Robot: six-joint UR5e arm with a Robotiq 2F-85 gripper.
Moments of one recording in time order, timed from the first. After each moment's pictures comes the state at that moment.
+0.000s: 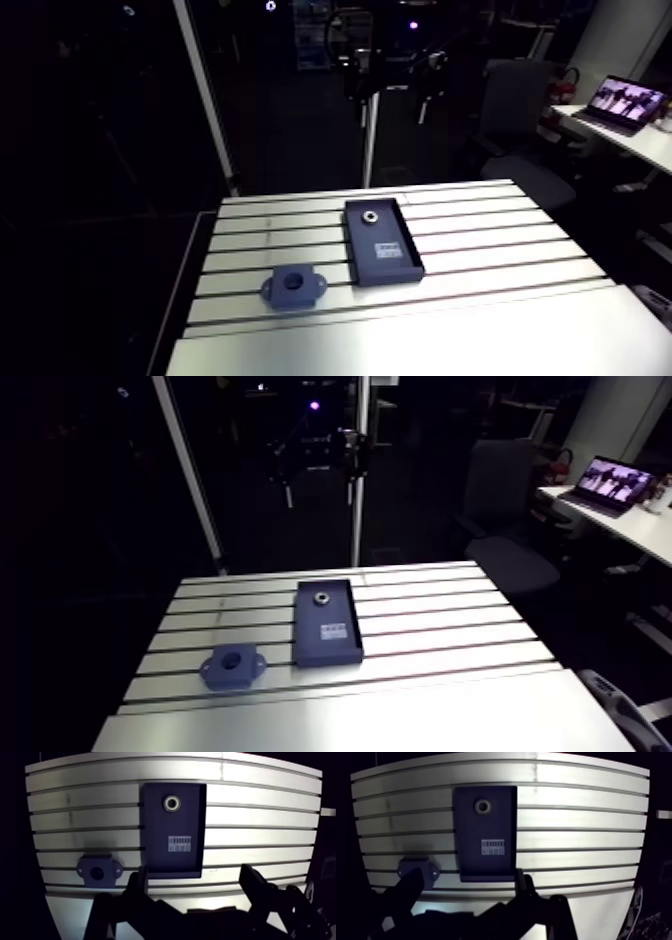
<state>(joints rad) -0.14 -1.37 1.57 -1.82 -1.59 -1.71</state>
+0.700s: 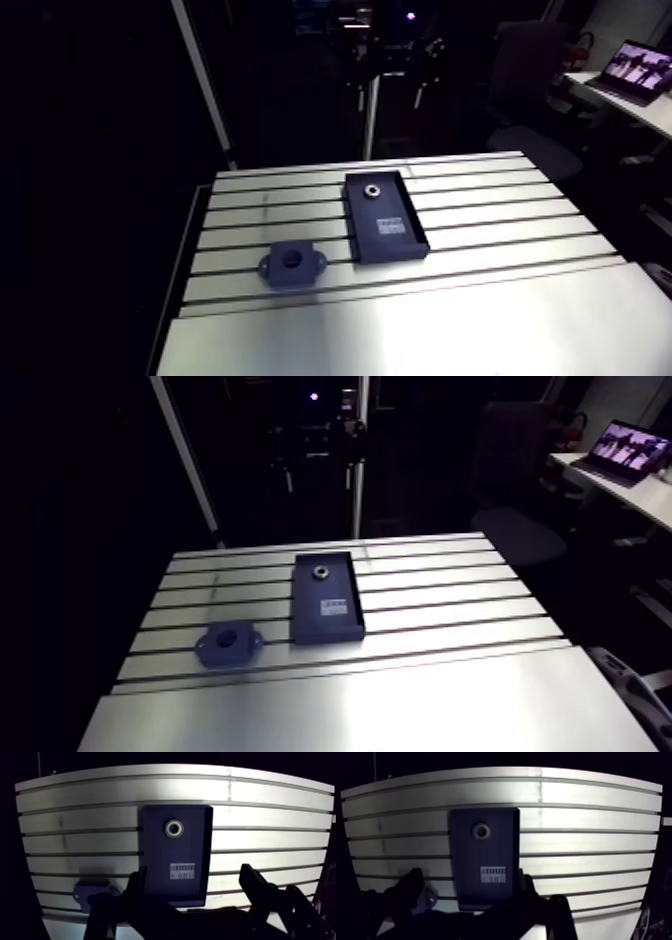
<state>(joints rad) -0.14 -1.26 1.57 -1.94 -1.58 -1.71</state>
